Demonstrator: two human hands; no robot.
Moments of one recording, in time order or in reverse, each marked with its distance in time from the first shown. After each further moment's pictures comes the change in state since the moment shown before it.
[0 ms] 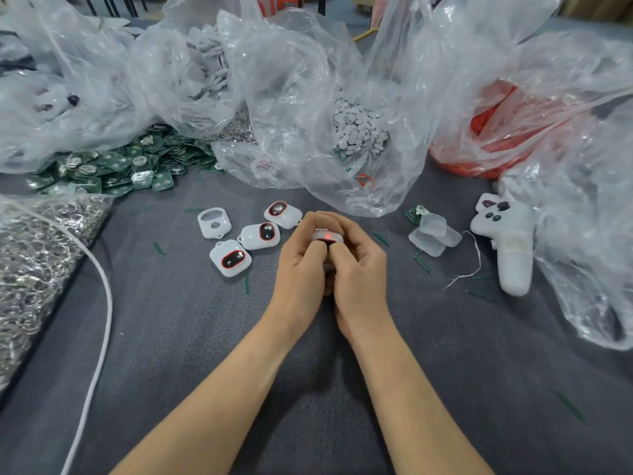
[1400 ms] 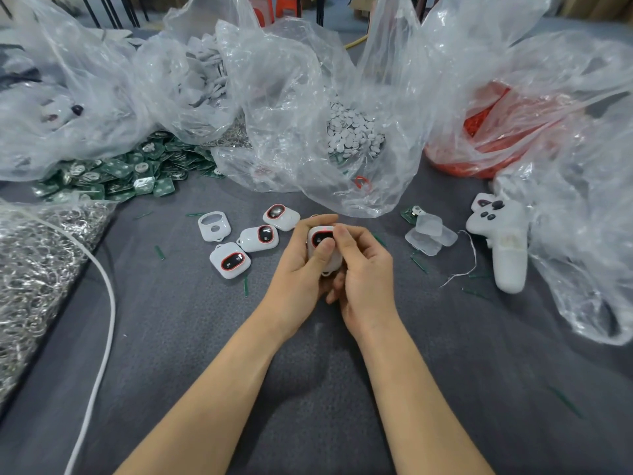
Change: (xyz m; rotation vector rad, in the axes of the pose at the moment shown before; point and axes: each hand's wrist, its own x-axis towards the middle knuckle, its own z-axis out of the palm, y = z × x) left_hand -0.001 -0.009 -0.016 -0.075 -0.212 -0.016; right_hand -0.001 -0.014 -0.008 0.037 0.085 0.158
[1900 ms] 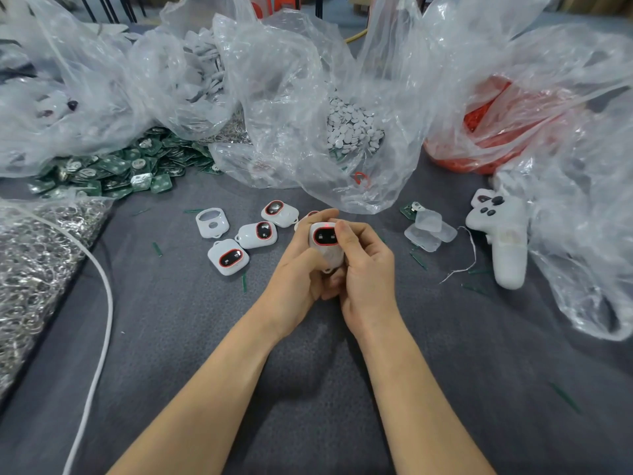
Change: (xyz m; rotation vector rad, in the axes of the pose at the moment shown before) left_hand -0.001 0.012 0.006 -0.139 -0.053 -0.196; right_hand 0.002 0.002 -0.002 0.045 0.014 -0.033
